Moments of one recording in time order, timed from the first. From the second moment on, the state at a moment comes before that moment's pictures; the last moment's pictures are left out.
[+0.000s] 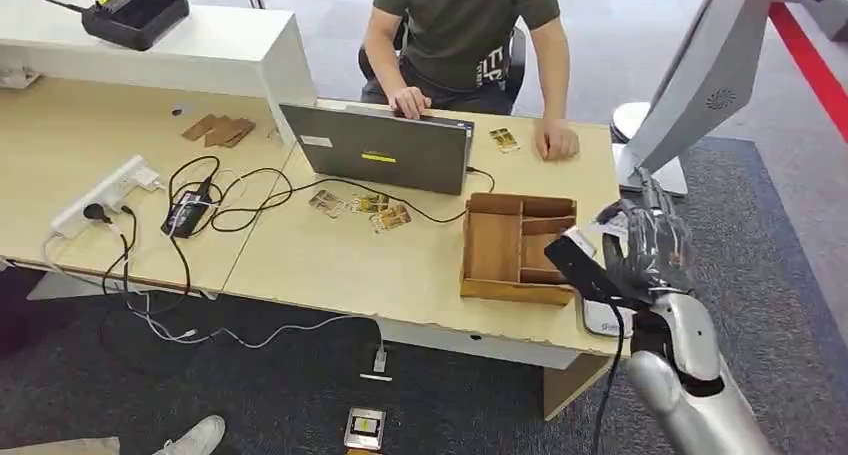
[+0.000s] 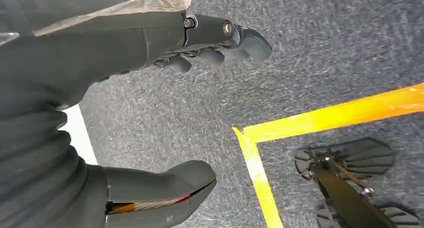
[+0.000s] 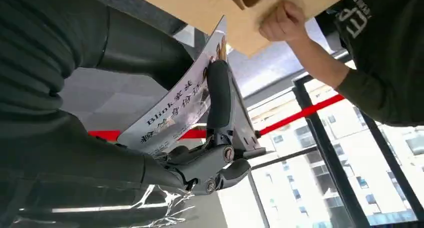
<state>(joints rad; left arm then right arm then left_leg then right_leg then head) -0.13 0.31 -0.90 -0.37 0.71 -0.07 0.01 -0.42 -0.33 0.61 -1.49 0.94 -0.22 0.38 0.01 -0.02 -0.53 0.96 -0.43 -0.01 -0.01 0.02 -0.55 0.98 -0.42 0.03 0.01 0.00</state>
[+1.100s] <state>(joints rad) -0.25 0.24 -0.93 -0.35 0.59 -0.13 0.11 -0.85 0.02 0.84 -0.85 0.98 -0.21 0.32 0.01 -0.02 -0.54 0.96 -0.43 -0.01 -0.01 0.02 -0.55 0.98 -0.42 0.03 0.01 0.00</state>
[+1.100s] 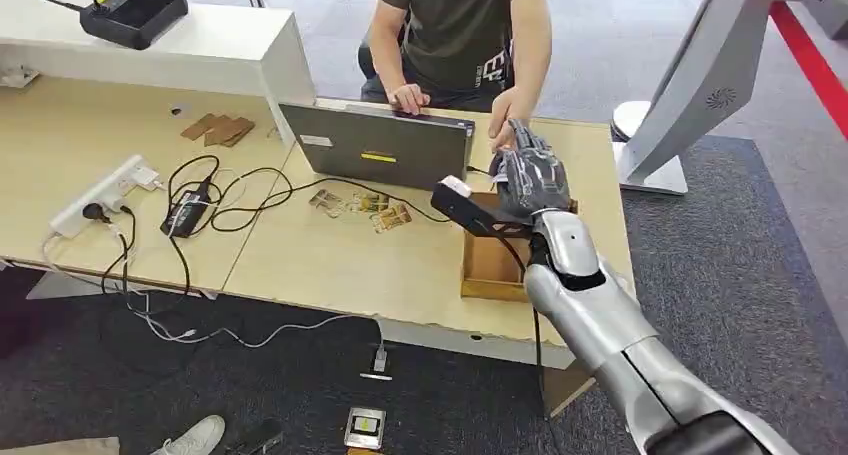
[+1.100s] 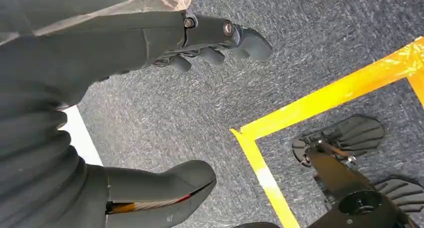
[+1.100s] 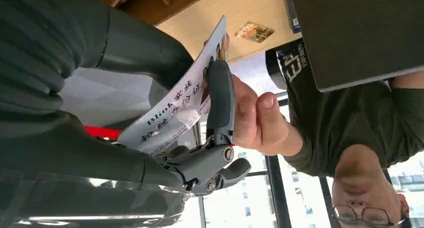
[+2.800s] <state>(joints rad) -0.10 0.18 -0.79 -0.27 0.62 -0.04 -0.06 -0.33 -0.29 0.76 -1.95 1.20 0.22 0.41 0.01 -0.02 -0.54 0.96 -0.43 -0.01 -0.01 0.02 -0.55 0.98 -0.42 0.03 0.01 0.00</state>
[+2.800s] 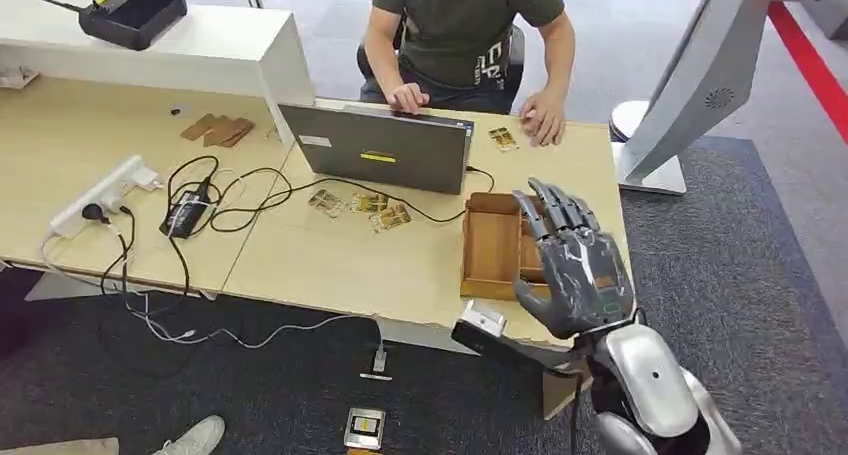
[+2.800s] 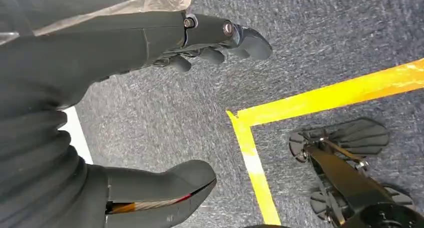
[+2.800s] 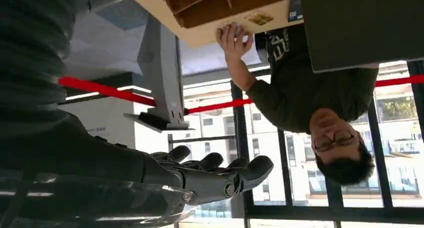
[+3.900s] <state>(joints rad) -0.10 0.17 -0.75 -0.27 0.64 -0.03 -0.04 -0.42 -0.23 0.79 -1.30 1.00 -0.05 0.38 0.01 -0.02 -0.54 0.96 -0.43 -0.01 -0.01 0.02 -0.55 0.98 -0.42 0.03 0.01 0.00</state>
